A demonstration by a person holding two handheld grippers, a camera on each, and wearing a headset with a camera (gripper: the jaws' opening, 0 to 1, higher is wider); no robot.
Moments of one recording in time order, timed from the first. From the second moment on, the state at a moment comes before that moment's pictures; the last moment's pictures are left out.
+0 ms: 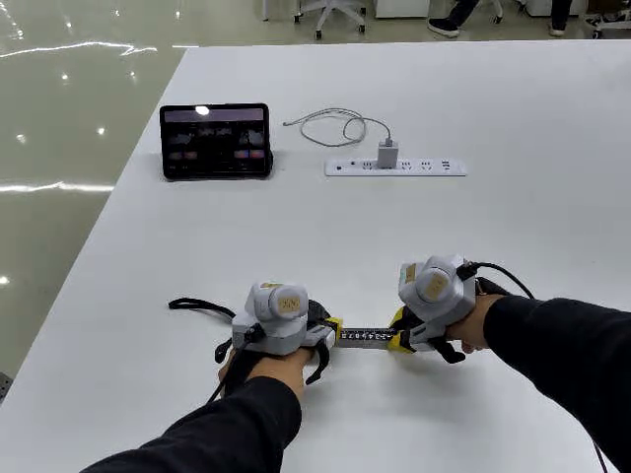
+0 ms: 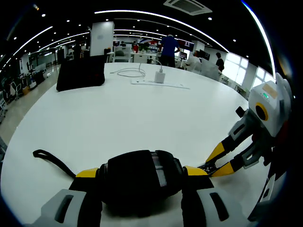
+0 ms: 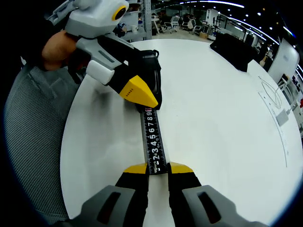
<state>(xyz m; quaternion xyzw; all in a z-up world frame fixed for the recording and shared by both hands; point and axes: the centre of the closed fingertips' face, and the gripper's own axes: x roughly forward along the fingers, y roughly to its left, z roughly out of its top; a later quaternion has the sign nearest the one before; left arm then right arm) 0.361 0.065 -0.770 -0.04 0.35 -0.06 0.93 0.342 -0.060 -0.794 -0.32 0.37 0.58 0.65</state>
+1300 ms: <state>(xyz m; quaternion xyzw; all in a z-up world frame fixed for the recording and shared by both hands) 0.360 0.065 -0.770 -0.04 0.36 -0.06 0.93 0.342 -0.042 -0.795 -0.33 0.36 0.59 0.65</state>
